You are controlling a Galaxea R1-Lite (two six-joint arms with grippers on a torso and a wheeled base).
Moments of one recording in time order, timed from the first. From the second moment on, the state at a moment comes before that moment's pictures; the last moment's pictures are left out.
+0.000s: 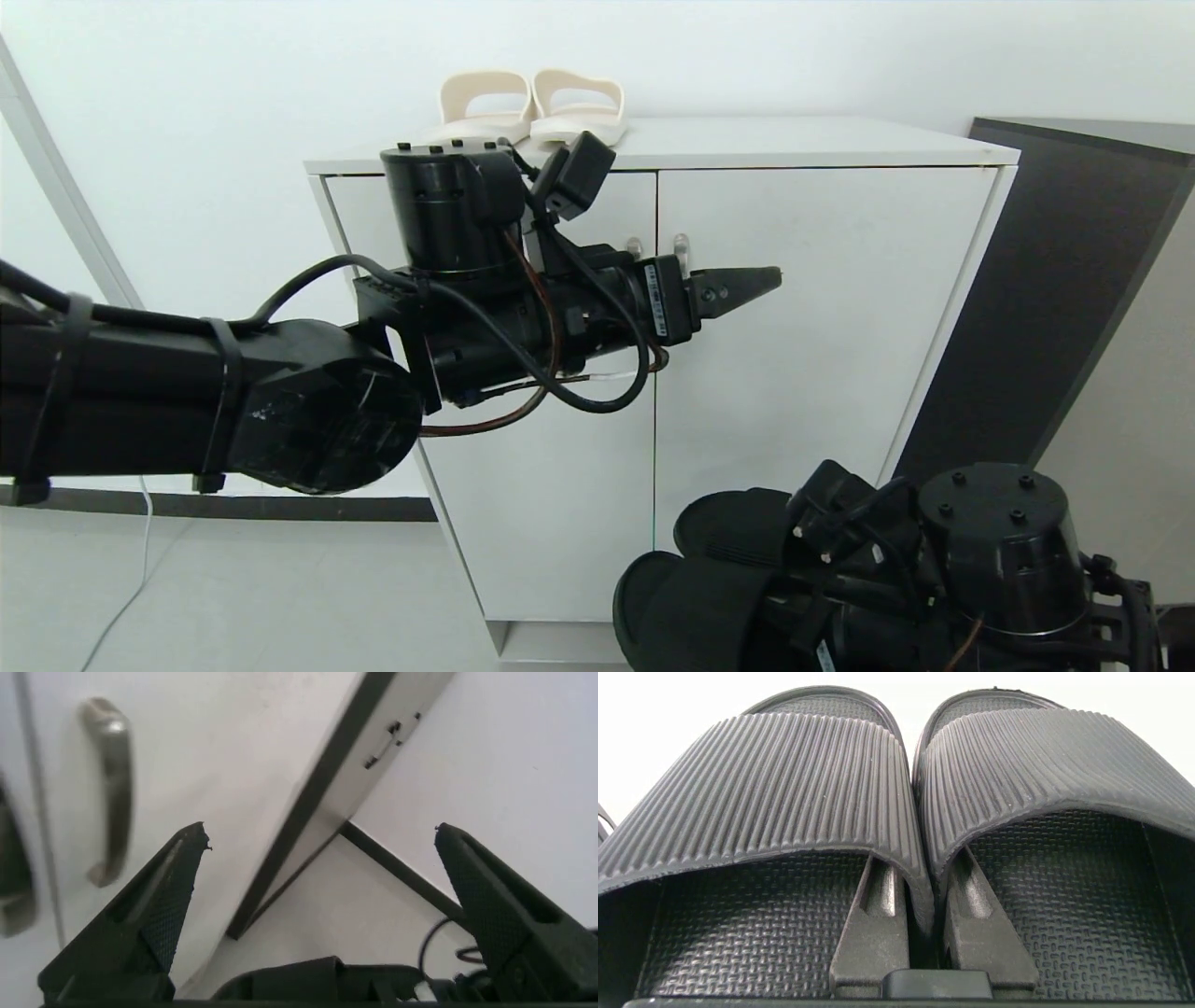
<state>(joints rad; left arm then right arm) -0.67 1.81 -1.23 -0.61 -0.36 -0.35 0.85 1.64 -0.50 -0.67 -0.01 0.03</state>
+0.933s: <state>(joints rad) -0.60 1.90 -1.31 -0.61 -0.31 -0.34 0.85 1.64 -0.49 -0.68 -0.01 0.03</state>
